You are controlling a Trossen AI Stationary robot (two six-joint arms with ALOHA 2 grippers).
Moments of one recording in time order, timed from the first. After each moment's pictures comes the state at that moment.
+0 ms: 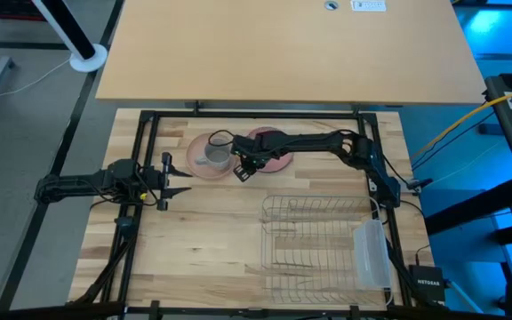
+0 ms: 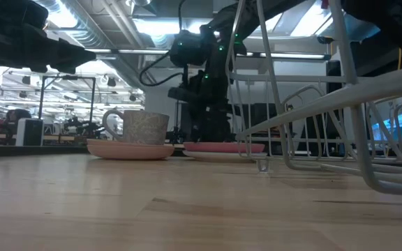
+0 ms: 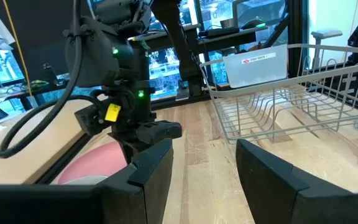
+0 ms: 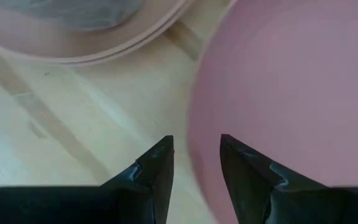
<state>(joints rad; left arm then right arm) 0.07 0.01 0.02 -0.02 0.03 0.22 -0.19 2.21 1.73 -0.85 0.09 0.57</state>
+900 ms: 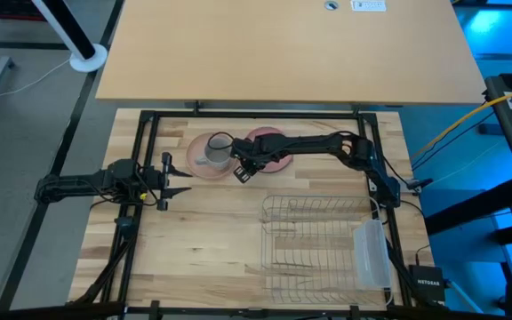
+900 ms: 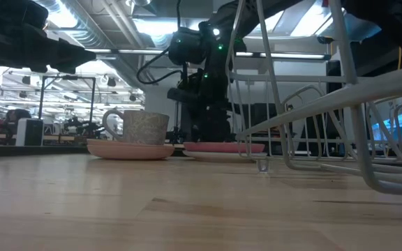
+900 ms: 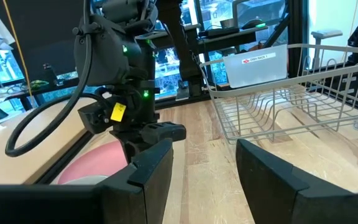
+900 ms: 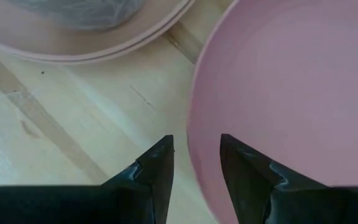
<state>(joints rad) 0.07 0.01 0.02 -0.02 0.03 0.22 -0.18 2.21 1.73 -0.86 0.16 0.57</state>
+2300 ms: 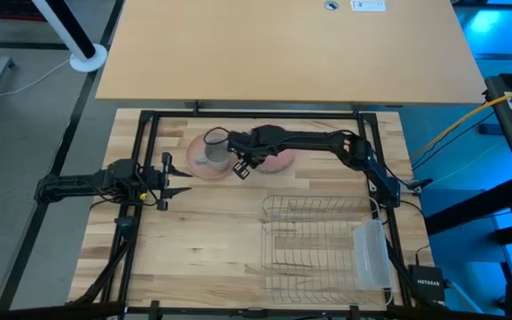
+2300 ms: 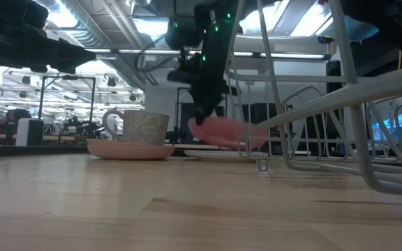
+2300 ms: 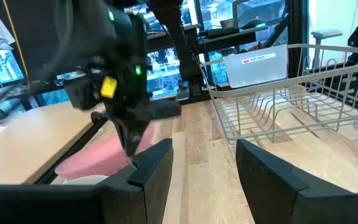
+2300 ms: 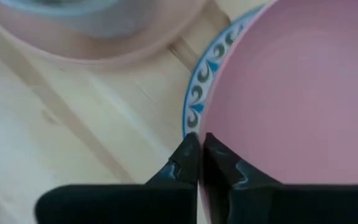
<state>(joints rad) 0.07 0.01 0.02 -0.02 0.03 0.22 -0.18 2.23 1.95 -1.09 0.16 0.51</state>
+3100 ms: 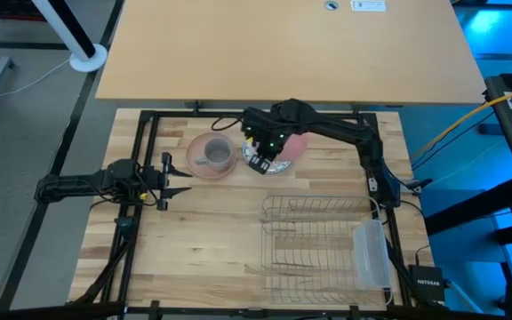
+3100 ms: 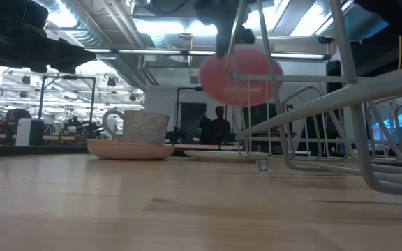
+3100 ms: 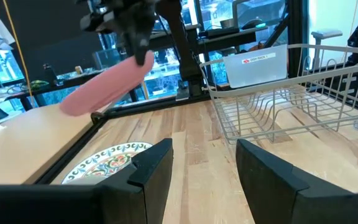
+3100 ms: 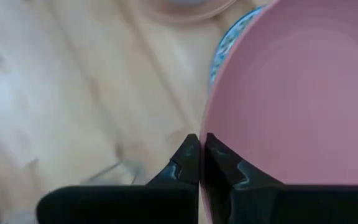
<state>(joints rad) 0.07 0.01 0.02 -0.02 0.03 0.22 -0.18 2.11 2.29 -1.55 -0.08 0.32</state>
